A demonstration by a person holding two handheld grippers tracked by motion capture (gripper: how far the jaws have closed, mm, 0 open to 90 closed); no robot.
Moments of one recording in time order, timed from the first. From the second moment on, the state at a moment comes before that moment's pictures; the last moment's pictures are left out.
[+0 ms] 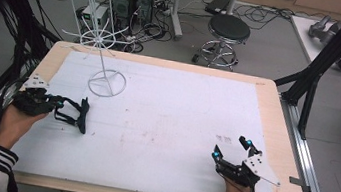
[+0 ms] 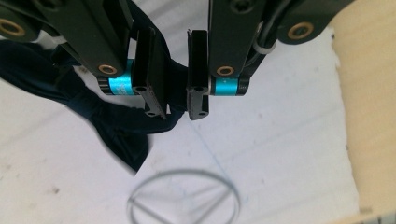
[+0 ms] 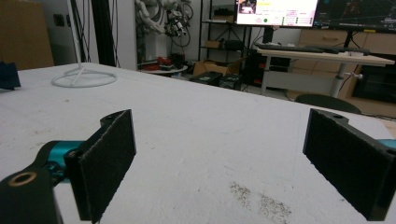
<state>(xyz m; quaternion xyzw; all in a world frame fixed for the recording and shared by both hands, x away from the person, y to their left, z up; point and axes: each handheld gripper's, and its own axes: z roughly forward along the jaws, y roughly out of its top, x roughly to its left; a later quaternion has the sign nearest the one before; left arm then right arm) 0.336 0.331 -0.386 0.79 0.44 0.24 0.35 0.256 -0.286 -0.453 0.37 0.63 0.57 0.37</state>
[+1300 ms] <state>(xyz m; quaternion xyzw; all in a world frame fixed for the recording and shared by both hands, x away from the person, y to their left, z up) 0.330 0.292 -0.326 0.73 0.30 0.36 0.49 0.256 -0.286 -0.453 0.37 0.63 0.57 0.37</state>
